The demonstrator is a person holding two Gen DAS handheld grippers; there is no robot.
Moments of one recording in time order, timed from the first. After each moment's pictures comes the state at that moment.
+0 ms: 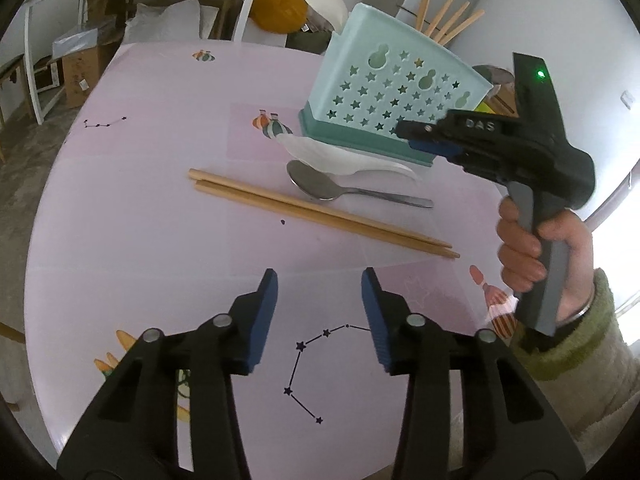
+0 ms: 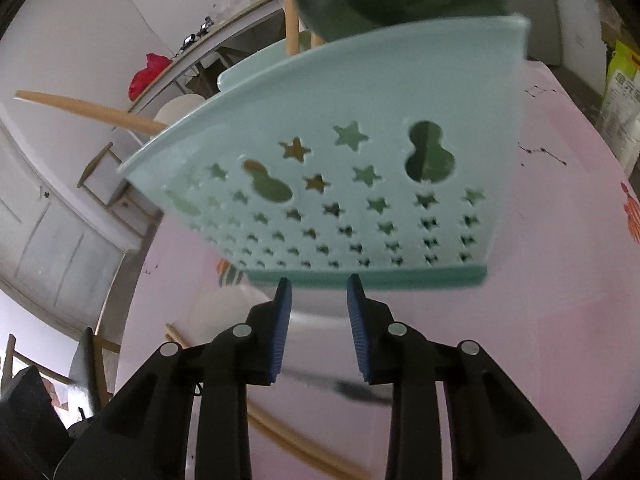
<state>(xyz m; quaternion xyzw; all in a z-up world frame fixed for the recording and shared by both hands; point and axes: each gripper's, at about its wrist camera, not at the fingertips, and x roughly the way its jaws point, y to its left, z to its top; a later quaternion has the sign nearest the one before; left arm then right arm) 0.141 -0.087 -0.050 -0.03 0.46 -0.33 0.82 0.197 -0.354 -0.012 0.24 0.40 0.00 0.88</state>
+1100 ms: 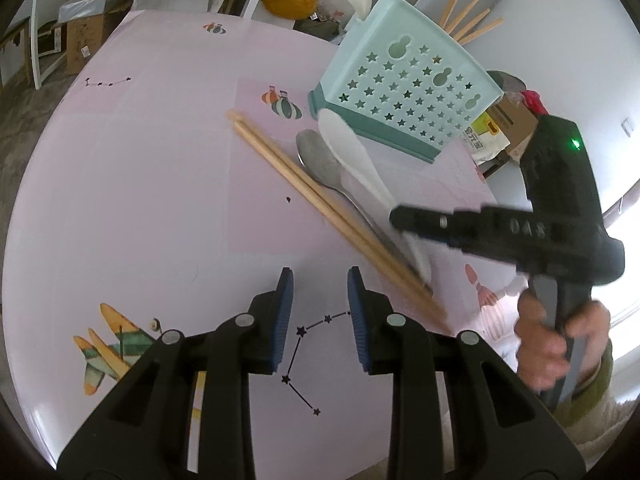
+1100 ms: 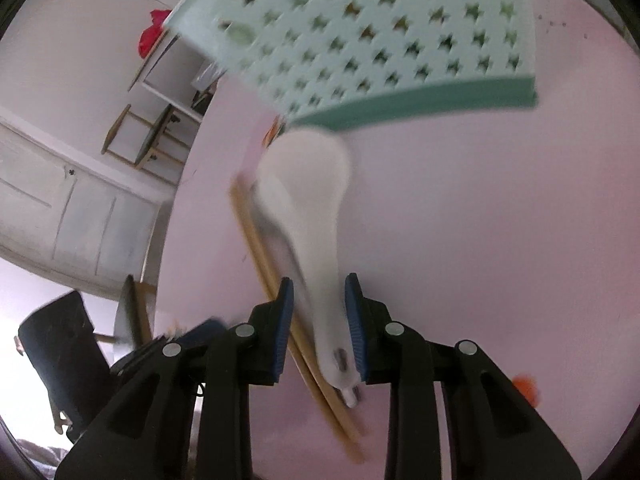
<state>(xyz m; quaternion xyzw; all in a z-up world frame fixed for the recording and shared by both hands) 0.146 -0.077 -0.065 -0.07 0.49 -0.34 0.80 0.185 -0.301 -0.050 0.31 0.50 0.08 0.80</state>
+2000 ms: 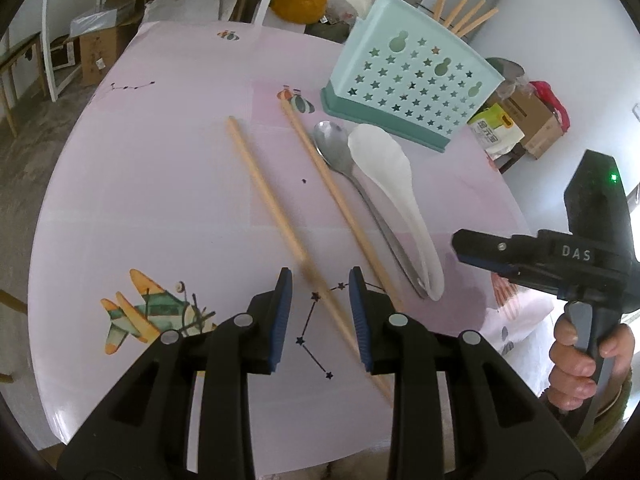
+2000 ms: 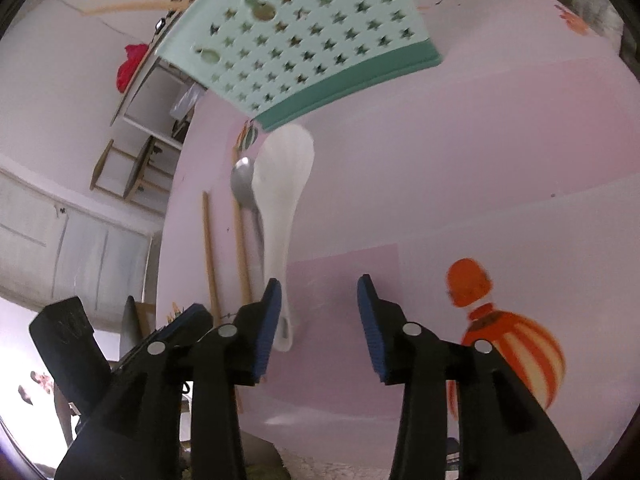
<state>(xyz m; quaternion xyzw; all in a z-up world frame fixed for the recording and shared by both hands) 0.127 -0.069 -0.062 -0.04 0.48 -0.30 0.82 0.139 -0.301 -0.051 0.35 0.48 0.01 0.81</state>
